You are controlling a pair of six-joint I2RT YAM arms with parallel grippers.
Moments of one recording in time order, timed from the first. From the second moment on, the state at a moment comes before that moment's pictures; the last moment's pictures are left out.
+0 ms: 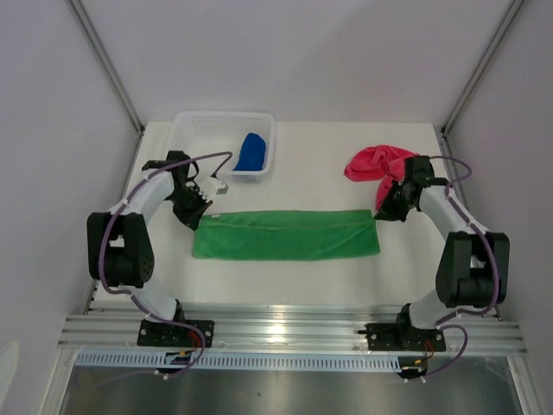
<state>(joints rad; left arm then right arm) -0.04 1.63 1.21 -1.04 0.25 0.83 -0.01 1.48 1.04 -0.68 -0.22 0.52</state>
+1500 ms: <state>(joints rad) -0.02 1.94 1.47 -0.88 0.11 0.56 -0.01 1.90 1.35 -0.56 -0.11 0.45</state>
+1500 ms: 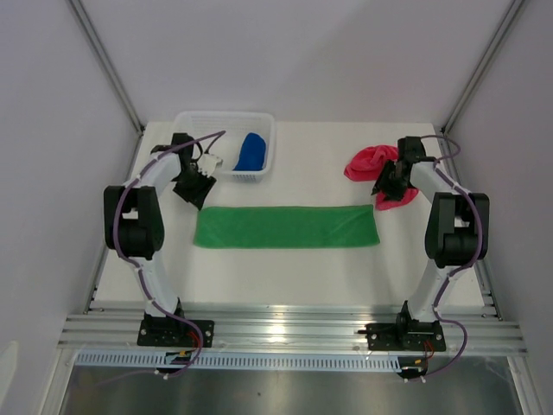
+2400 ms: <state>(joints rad) -0.13 1.89 1.23 -0.98 0.05 0.44 0.10 1.69 0.97 -0.51 -0.14 0.46</state>
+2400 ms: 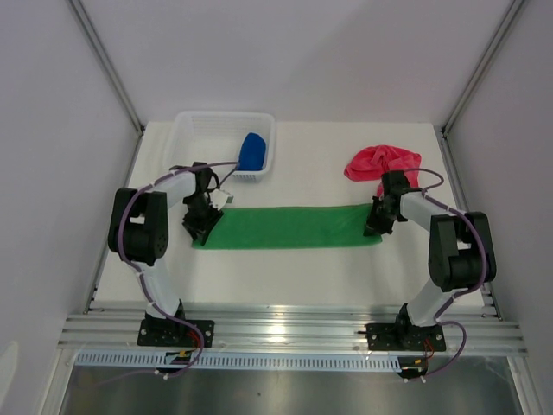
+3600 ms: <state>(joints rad) -0.07 1.78 1.23 -1.06 0.13 0.47 -0.07 1.45 0.69 -0.37 -0.29 0.59</state>
